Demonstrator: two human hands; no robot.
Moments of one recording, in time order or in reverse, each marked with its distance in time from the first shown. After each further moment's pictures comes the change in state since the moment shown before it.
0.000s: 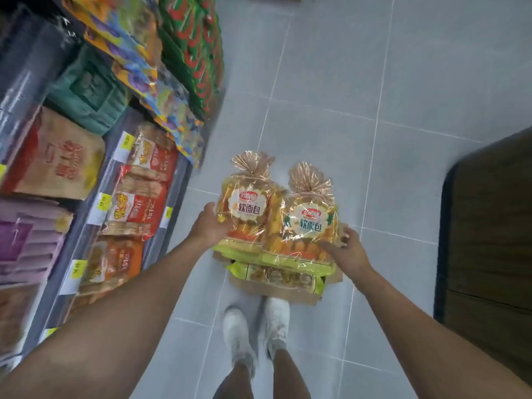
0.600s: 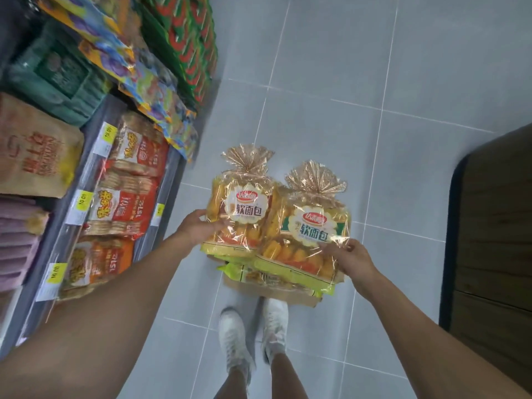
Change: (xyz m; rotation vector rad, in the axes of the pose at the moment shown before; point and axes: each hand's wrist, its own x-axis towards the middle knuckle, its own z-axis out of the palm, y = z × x) left_hand 0.034 -0.017 0.012 -0.195 -0.055 -0.153; right_hand 0.051 0.049 -0.002 0.211 -0.102 0.139
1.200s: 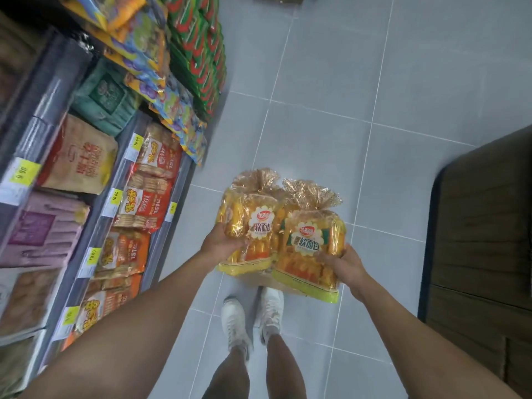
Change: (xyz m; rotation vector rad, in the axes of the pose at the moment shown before) left_hand -0.123 0.006 0.011 -0.015 -0.087 0.072; right_hand -0.103 -0.028 -0.022 -0.088 -0.074 -0.057
